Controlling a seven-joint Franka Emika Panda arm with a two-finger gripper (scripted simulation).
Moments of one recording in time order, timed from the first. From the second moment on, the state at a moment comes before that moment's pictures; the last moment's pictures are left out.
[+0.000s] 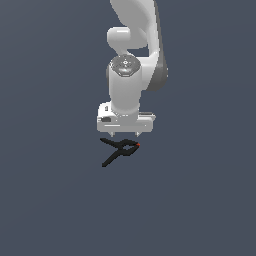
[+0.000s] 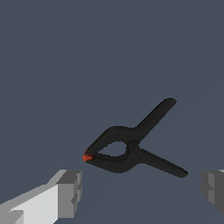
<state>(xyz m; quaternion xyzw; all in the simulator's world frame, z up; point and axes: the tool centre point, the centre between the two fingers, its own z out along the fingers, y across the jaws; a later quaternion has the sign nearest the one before) -0.003 -0.012 0.179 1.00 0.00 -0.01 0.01</state>
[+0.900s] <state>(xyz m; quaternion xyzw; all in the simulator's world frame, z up) 0.002 -0.013 0.184 1.00 0.03 0.00 0.01</state>
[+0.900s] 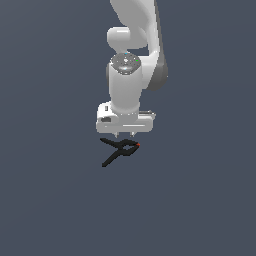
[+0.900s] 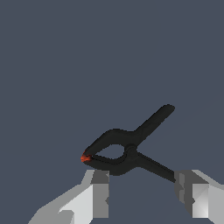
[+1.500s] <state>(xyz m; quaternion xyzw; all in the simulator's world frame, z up) -0.008 -0.035 0.159 0.99 0.13 -0.02 0.03</state>
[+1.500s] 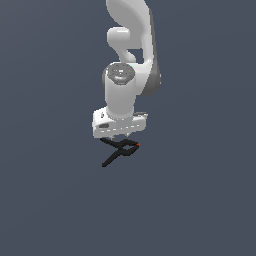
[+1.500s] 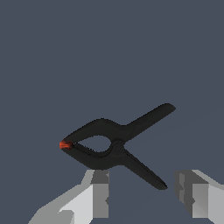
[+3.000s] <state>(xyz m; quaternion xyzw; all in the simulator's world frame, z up) -0.063 -0.110 0.068 0.86 0.50 -0.11 0.03</state>
